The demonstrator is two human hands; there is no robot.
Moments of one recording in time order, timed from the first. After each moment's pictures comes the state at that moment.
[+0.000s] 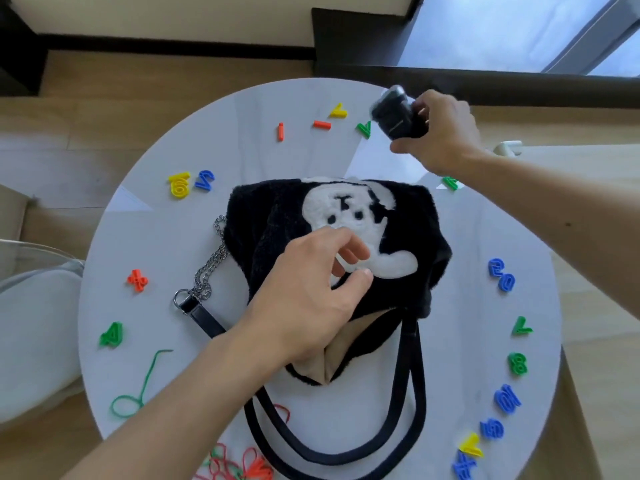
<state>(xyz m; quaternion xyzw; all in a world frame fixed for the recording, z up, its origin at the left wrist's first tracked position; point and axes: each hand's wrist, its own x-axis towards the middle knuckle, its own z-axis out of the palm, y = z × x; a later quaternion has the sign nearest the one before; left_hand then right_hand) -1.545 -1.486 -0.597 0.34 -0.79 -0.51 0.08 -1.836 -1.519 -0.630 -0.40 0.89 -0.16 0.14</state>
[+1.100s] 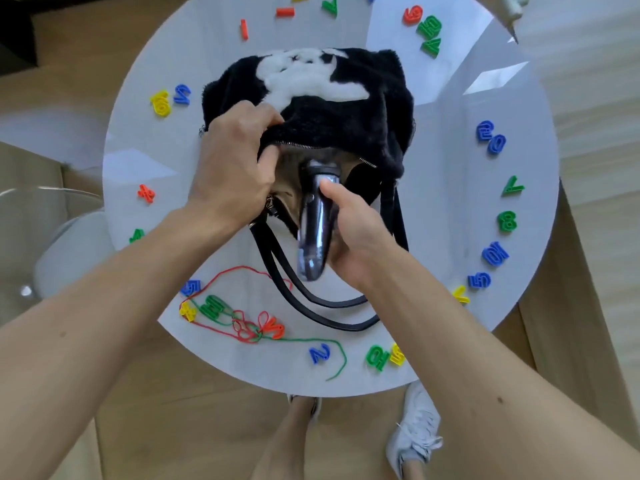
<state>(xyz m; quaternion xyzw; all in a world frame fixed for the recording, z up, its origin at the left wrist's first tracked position) -1.519 -1.470 -0.605 0.33 -0.91 -0.21 0.13 -1.599 -1.335 -0.622 0.19 0.53 -0.56 0.61</state>
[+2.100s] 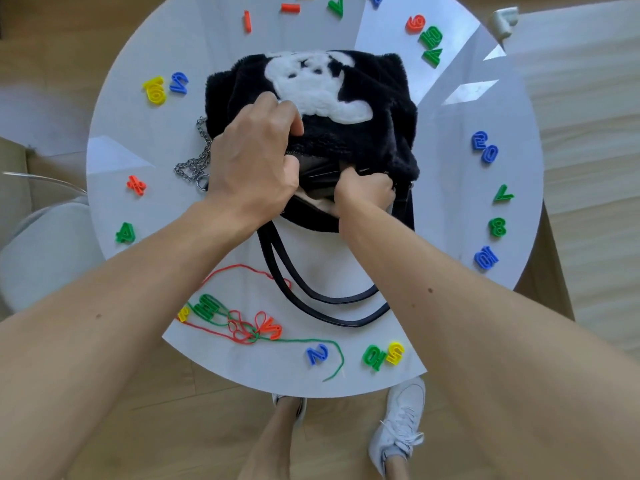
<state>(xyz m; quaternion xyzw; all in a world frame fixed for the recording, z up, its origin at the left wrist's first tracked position) -1.520 -1.468 -0.609 0.34 -0.92 -0.18 0.10 -1.618 -1.389 -0.670 0.17 0.84 -0.41 0.30</state>
